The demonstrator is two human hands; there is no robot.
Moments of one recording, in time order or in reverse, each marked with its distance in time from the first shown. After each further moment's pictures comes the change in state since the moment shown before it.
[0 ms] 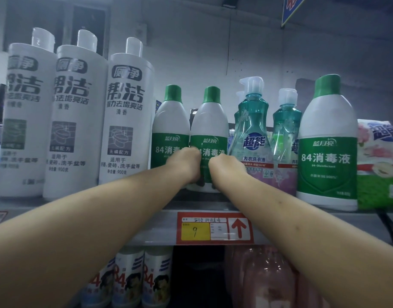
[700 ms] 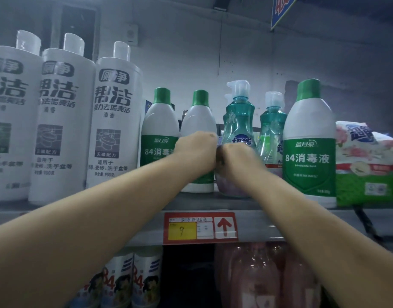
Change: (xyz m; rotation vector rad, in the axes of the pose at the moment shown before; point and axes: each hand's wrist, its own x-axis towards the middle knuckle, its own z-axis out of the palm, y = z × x) left_hand -0.019 0.049 -0.034 0.092 0.176 0.196; right_hand -0.030 0.038 -0.026 0.113 0.303 -0.097
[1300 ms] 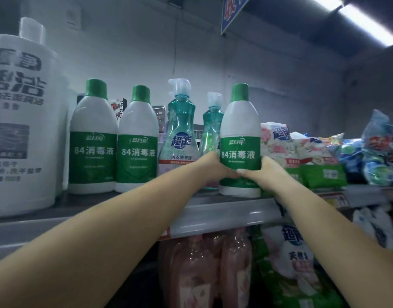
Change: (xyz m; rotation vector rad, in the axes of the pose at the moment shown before) left_hand 0.015 0.122 0.037 -0.943 -0.407 -0.003; right_hand -0.071 0.139 -0.043 0.498 0.026 0.657
